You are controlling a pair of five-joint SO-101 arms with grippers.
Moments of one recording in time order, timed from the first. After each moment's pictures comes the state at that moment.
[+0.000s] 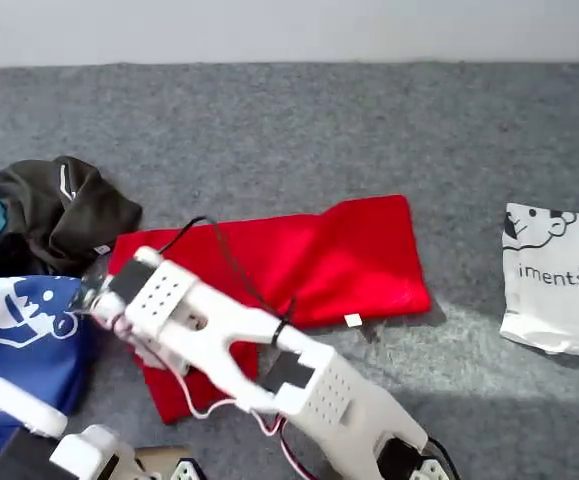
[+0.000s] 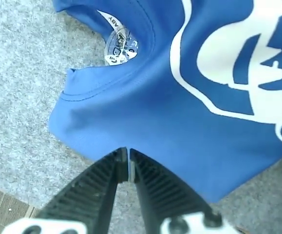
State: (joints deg) left arm -66.5 -12.8 20.1 86.8 -28.9; right arm -61.3 42.5 -35.6 100.4 15.0
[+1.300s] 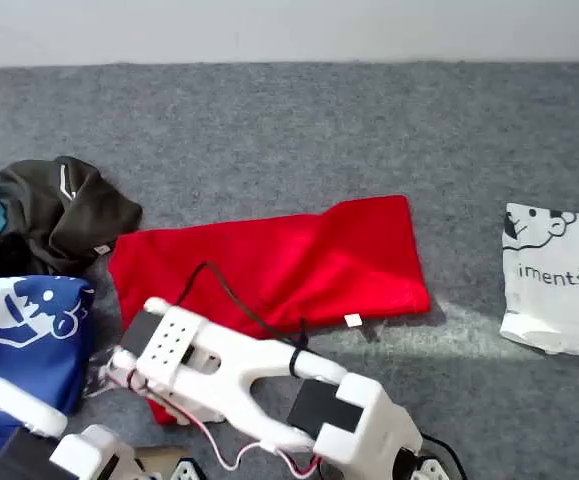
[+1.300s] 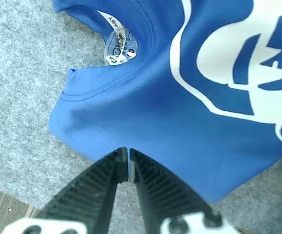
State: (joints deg) left arm -66.5 -12.8 20.1 86.8 -28.9; right arm -70.1 24.5 -3.5 92.3 25.7
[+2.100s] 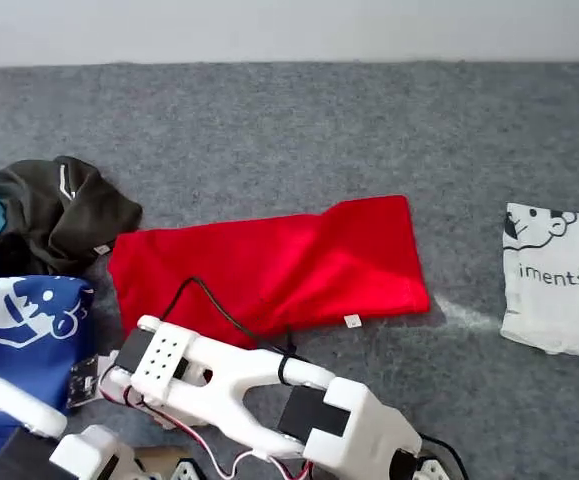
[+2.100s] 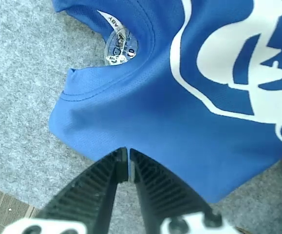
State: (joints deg) left arm -66.5 -12.8 20.1 86.8 -28.9; right arm -71.2 29.3 -2.5 80.1 26.2
